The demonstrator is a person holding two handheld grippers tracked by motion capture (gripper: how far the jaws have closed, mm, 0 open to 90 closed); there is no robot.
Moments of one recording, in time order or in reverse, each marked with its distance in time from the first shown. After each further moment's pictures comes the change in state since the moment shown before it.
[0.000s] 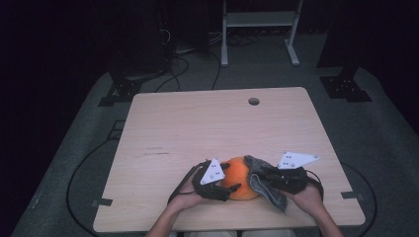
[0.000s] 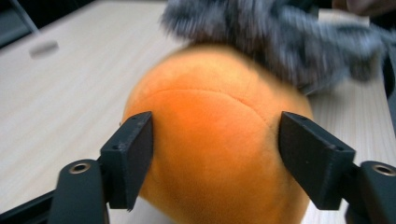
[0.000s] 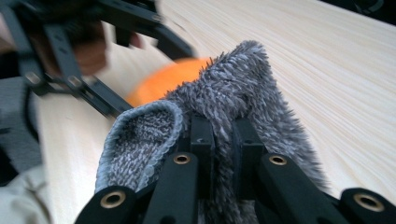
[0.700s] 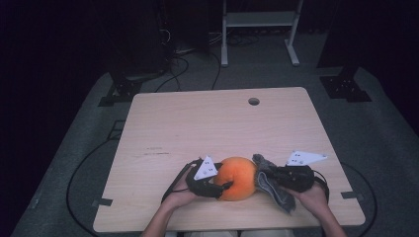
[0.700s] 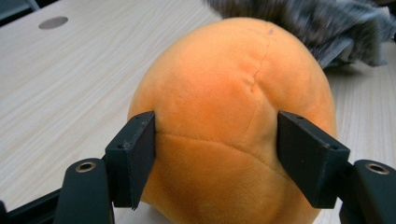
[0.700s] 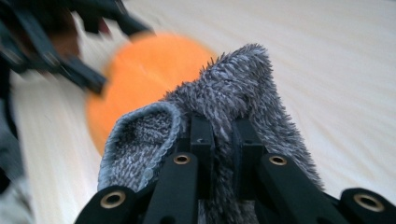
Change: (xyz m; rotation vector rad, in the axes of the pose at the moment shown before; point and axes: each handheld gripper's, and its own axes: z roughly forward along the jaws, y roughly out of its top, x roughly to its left) left arm 0.012 -0.010 -0.006 0.022 0.013 -0.048; right arm -0.018 -0.017 -0.005 -0.012 -0.017 0.102
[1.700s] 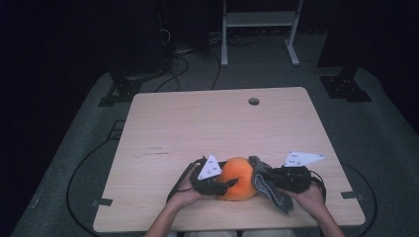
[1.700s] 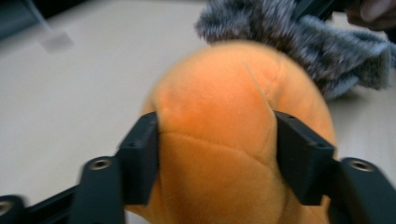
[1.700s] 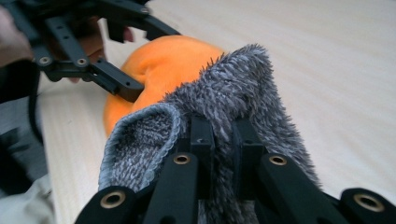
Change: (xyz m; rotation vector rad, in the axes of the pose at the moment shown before) left arm -0.010 0.014 0.005 -0.091 0.059 0.047; right arm 0.006 0.003 0.004 -0.007 0.051 -0.006
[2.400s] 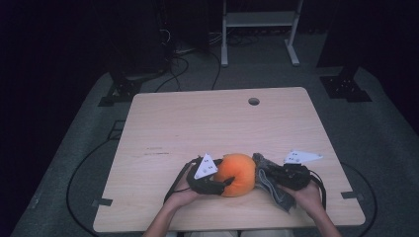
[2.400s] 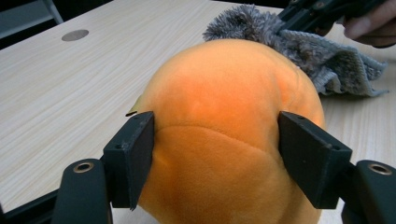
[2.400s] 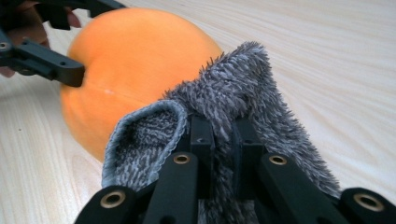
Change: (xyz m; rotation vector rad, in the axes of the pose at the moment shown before) left arm 0.009 -0.011 -0.003 0.036 -0.001 -0.070; right arm -0.017 -0.014 0.011 0.020 -0.092 0.088
